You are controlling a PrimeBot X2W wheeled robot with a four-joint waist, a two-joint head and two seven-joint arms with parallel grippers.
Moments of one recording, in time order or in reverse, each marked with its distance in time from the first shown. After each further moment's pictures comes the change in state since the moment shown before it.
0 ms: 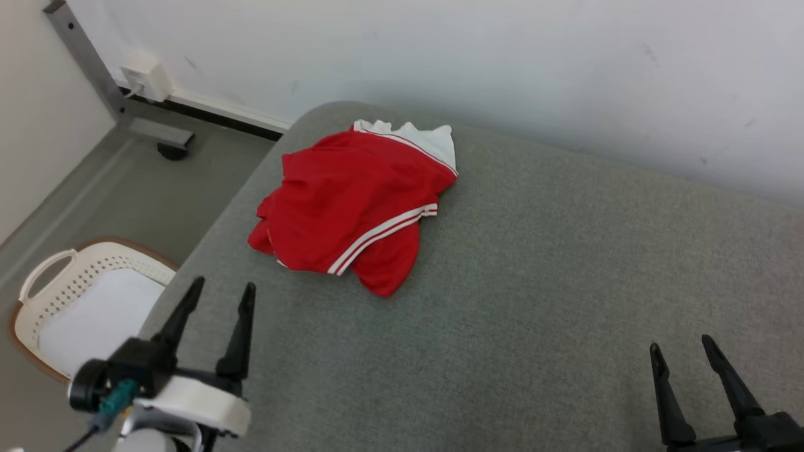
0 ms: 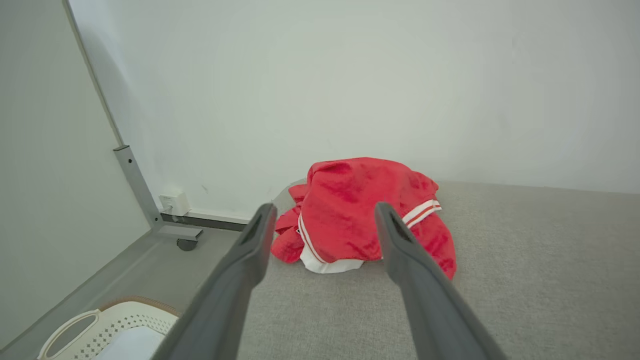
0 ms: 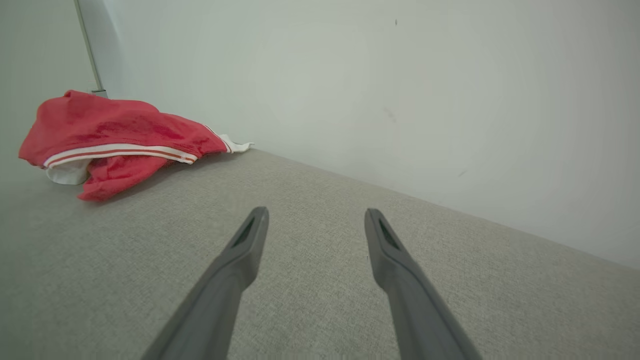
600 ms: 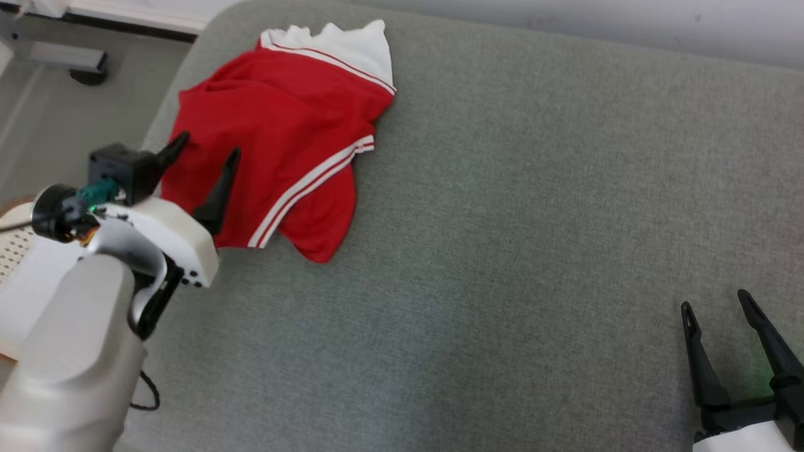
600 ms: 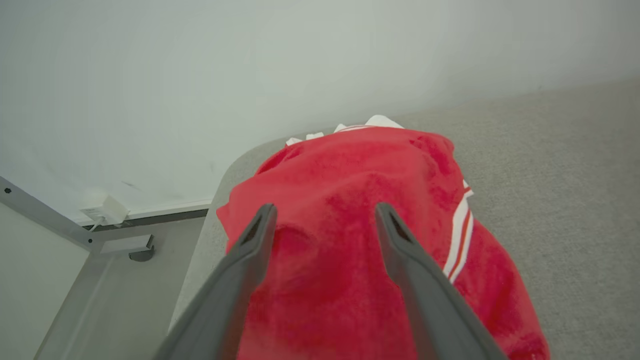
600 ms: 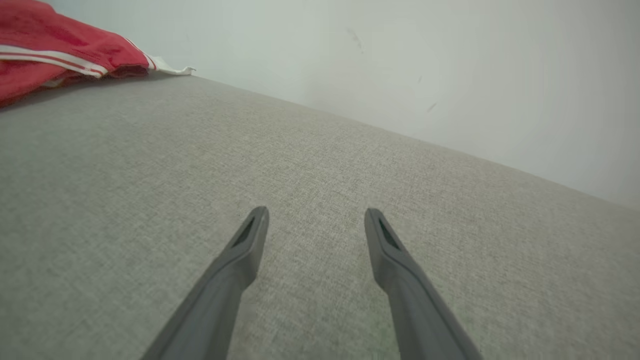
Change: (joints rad) left arm -0.558 0.254 -0.296 0.309 -0.210 -0.018 0.197; right arm -0.065 -0.094 -0.012 -0.065 -0.039 0.000 0.000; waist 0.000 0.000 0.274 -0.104
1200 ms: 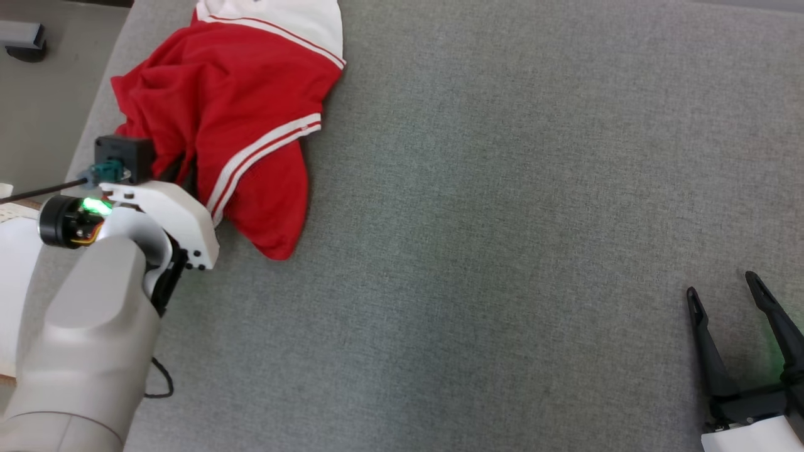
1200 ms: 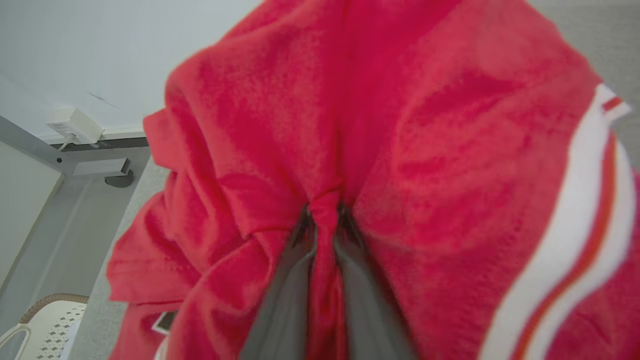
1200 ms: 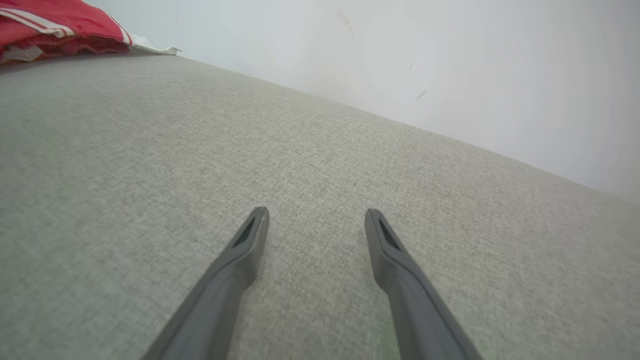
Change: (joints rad) left arm -0.234 -0.093 -0.053 0.517 -0.018 0.009 -0.071; right arm -0.008 -0.046 0.016 -0.058 -0.008 0.001 -0.005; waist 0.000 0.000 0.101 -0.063
